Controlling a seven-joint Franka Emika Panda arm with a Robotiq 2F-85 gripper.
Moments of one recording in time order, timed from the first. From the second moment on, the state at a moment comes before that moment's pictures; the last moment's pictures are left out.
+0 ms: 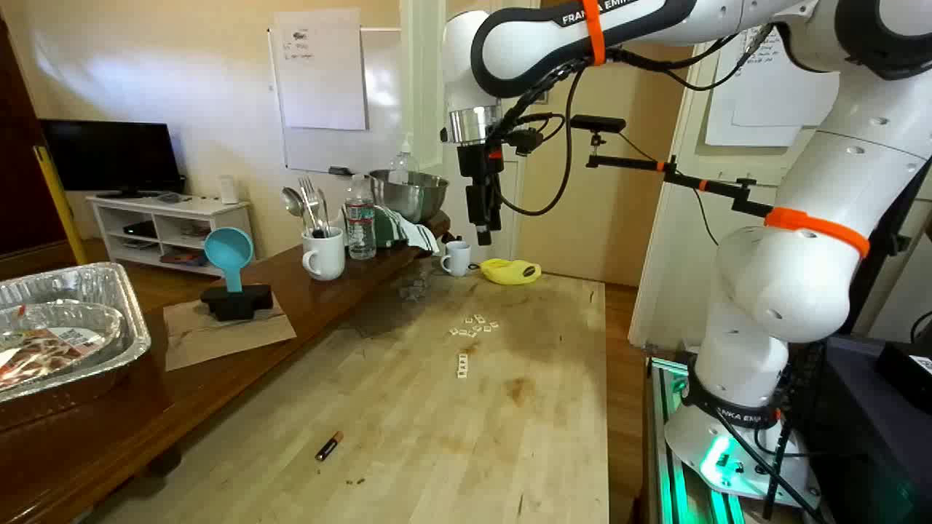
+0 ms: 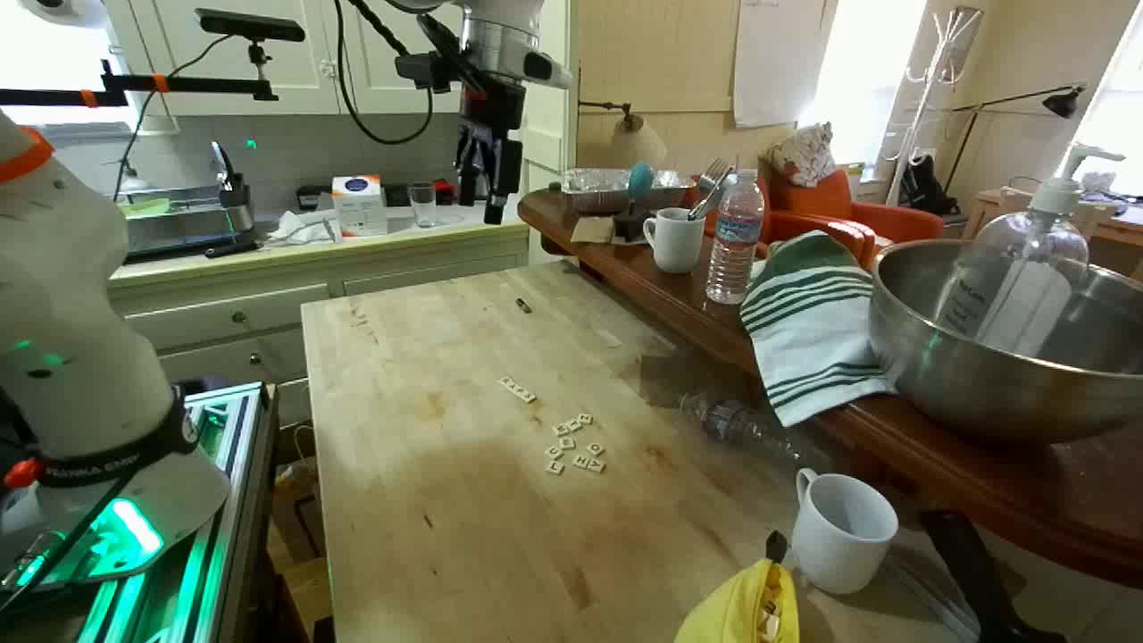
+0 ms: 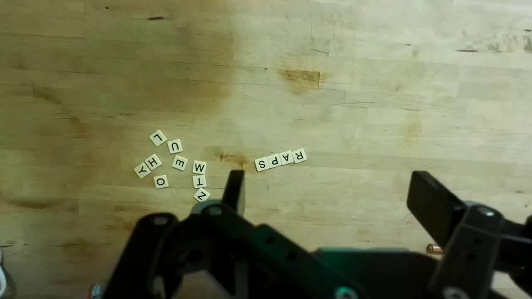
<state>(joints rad) 0.04 -0.27 0.01 -2.17 -0.02 1.72 -0.09</state>
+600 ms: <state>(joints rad) 0.04 -0.27 0.01 -2.19 -0.03 1.73 -0.09</state>
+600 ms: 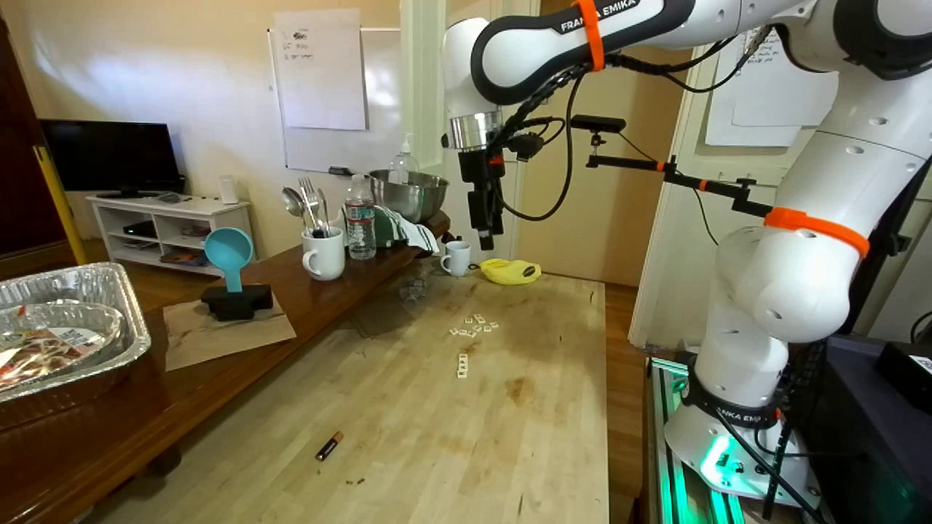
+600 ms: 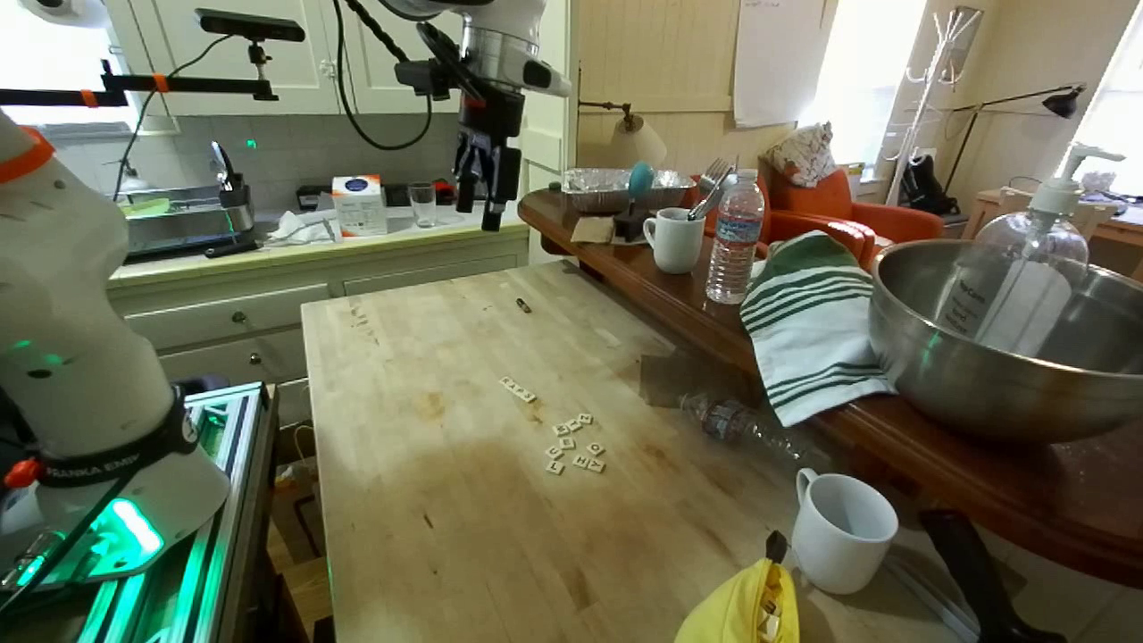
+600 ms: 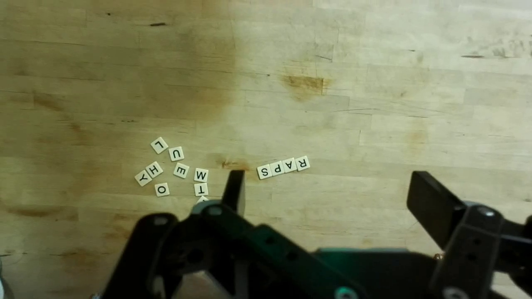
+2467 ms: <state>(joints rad) 0.02 -0.13 -0.04 -2.58 -0.06 2.51 -0.30</state>
